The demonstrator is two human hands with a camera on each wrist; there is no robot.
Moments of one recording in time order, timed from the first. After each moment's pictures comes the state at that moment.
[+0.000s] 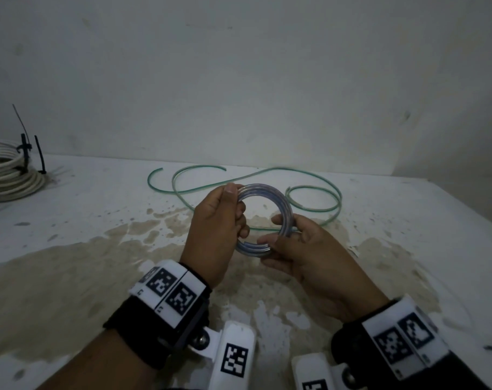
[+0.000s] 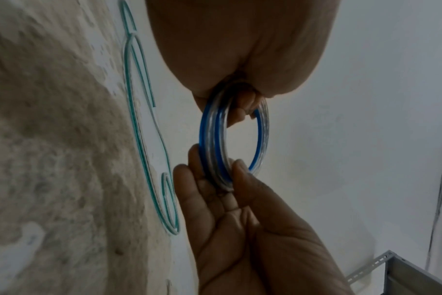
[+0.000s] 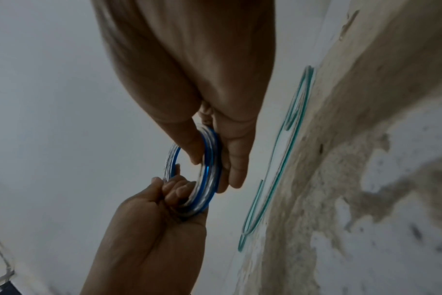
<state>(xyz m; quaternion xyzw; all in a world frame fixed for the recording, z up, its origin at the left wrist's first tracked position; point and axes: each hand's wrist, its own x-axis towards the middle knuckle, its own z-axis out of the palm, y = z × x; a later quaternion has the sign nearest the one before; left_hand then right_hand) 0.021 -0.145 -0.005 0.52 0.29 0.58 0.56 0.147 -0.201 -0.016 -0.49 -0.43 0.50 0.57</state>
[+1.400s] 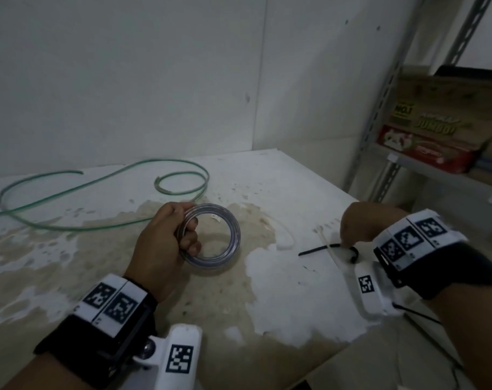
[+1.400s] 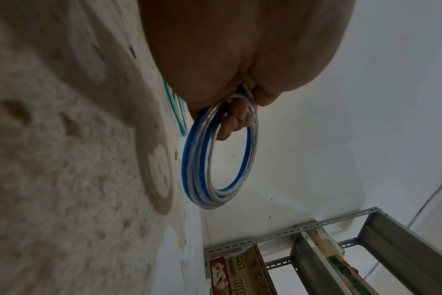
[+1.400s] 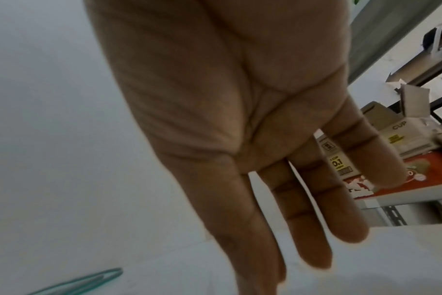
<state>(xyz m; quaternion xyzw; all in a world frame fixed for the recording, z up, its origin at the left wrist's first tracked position) 0.113 -0.207 -0.026 0.48 0.22 0.42 0.74 0.381 -0.355 0.018 -0.90 -0.39 0.11 -0.18</state>
